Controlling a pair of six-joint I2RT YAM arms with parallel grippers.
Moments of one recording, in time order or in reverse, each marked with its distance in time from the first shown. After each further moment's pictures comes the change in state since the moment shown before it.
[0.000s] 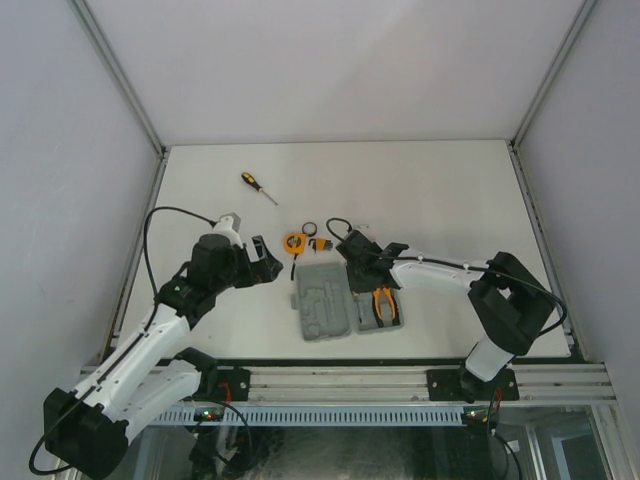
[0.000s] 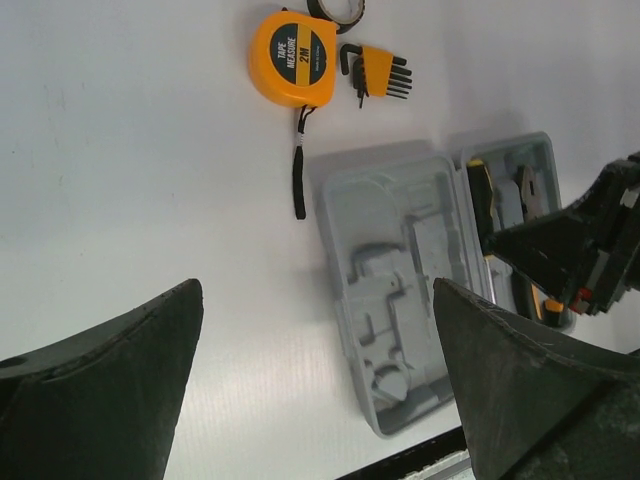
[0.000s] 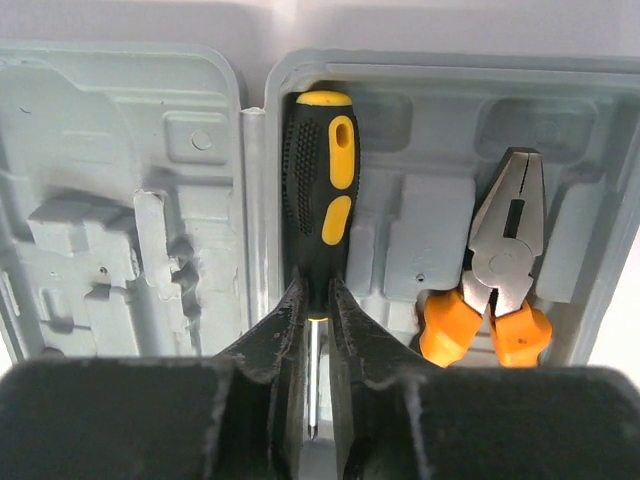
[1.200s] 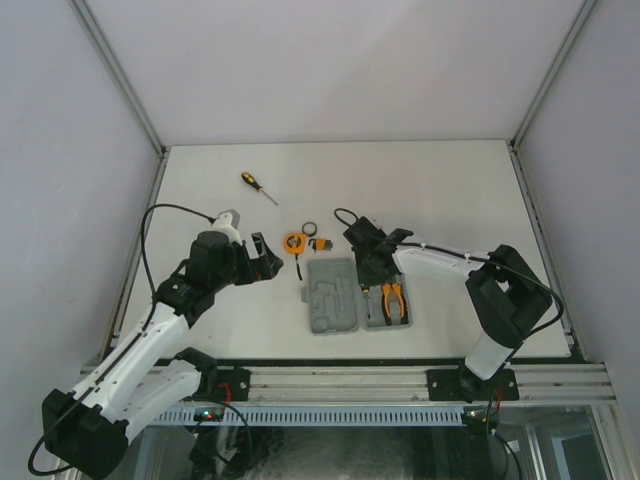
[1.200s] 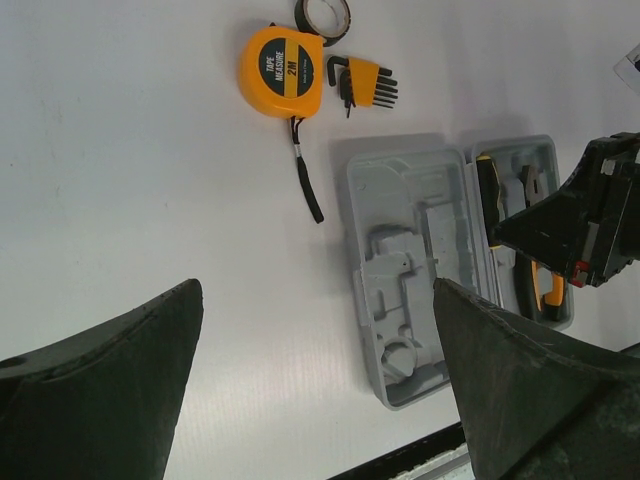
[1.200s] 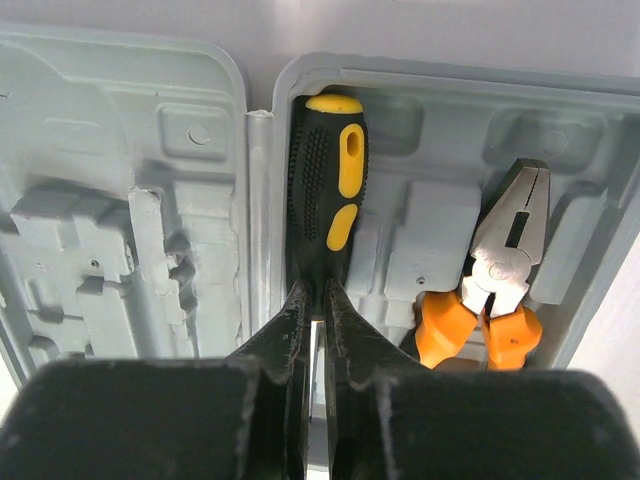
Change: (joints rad) left arm 0.000 -0.003 0.032 -0.019 0.005 0.000; right arm -0.090 0.018 0.061 -0.156 -0.056 -0.068
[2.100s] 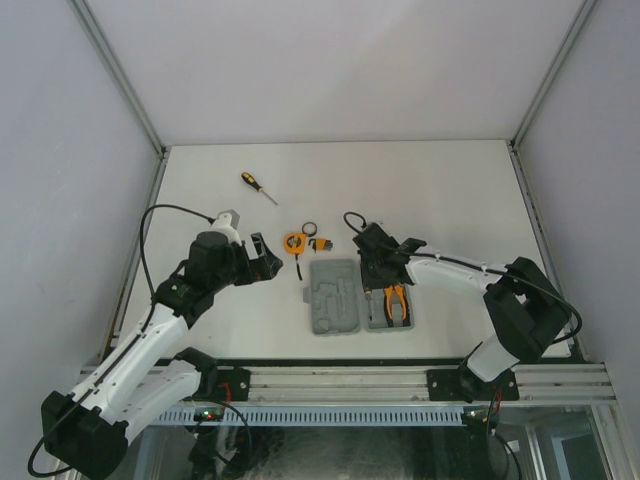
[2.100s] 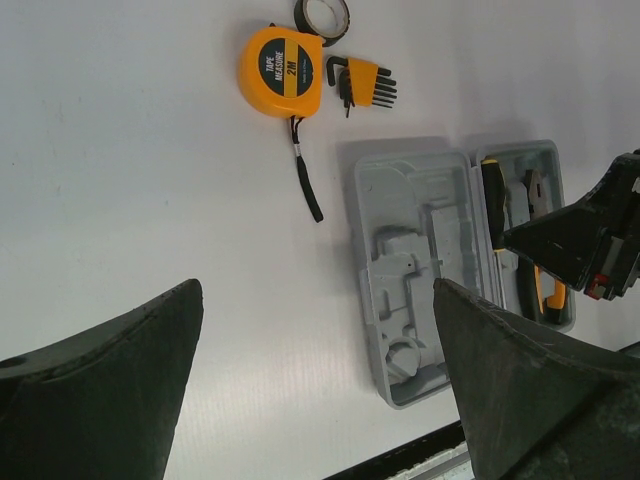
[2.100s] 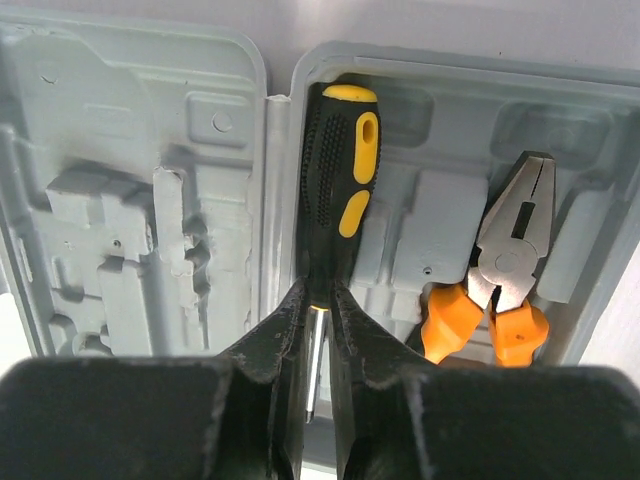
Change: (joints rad) left arm 0.000 -0.008 0.000 -0.006 0.000 0.000; right arm -0.002 -0.117 -0.106 0.085 -0.015 0.008
